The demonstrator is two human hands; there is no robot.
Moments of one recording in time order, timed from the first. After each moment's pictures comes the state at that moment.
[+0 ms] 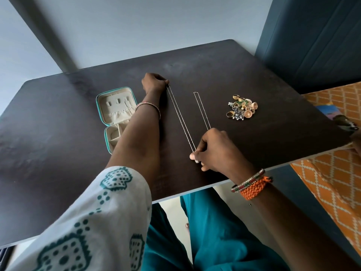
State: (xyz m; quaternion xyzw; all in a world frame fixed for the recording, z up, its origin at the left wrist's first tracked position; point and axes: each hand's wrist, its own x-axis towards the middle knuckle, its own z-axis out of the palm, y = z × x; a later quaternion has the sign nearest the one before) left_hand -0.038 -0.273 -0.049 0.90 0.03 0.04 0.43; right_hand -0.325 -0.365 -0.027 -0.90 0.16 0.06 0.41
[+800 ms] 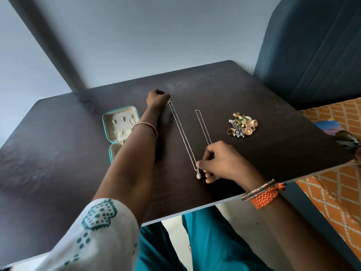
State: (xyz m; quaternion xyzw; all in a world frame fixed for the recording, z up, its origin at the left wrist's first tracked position) left_hand -0.038 -0.271 -0.041 0.85 0.04 0.01 0.53; right_hand -0.319 -0.383 -0.012 -0.85 0.17 0.10 0.49
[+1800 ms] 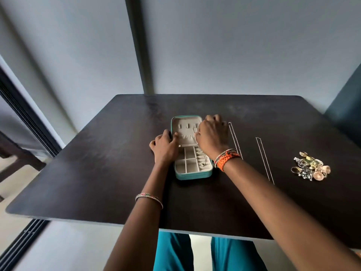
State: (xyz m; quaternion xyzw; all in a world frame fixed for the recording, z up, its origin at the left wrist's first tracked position) left_hand -0.160 -0.116 -0.063 0.90 0.11 0.13 0.40; right_hand -0.162 -0.254 -0.014 -0.97 -0.06 -0.21 0.11
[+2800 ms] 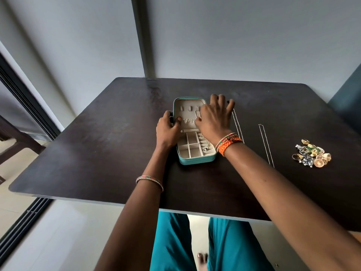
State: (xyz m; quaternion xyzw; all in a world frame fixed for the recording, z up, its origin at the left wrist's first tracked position) left_hand -0.168 -0.114 -0.062 0.82 0.05 0.18 0.54; right_hand -0.169 -0.249 -0.011 -0.97 -0.06 -0.24 0.02
